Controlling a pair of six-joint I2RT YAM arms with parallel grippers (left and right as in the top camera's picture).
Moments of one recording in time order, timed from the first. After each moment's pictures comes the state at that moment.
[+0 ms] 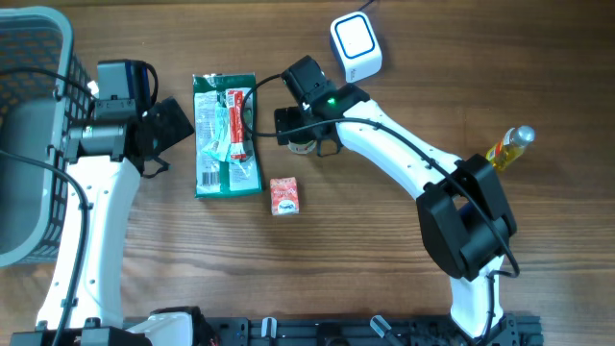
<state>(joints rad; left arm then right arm) 0.05 1.41 1.28 -0.96 -0.21 -0.48 0.64 2.08 1.63 -0.67 0.02 0.44</state>
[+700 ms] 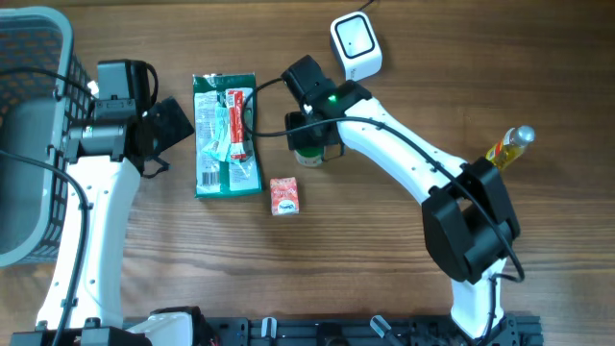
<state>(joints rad) 0.05 1.41 1.28 -0.96 -0.21 -0.48 0.64 2.06 1.66 -0.87 0.01 0.42</state>
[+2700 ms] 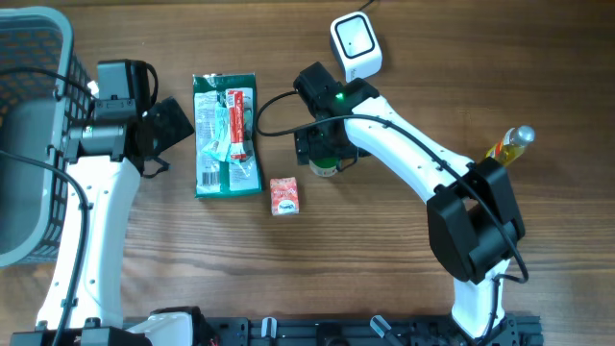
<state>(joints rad) 0.05 1.41 1.28 -0.96 -0.21 -0.48 0.62 2.05 1.64 -1.02 0.00 0.48</state>
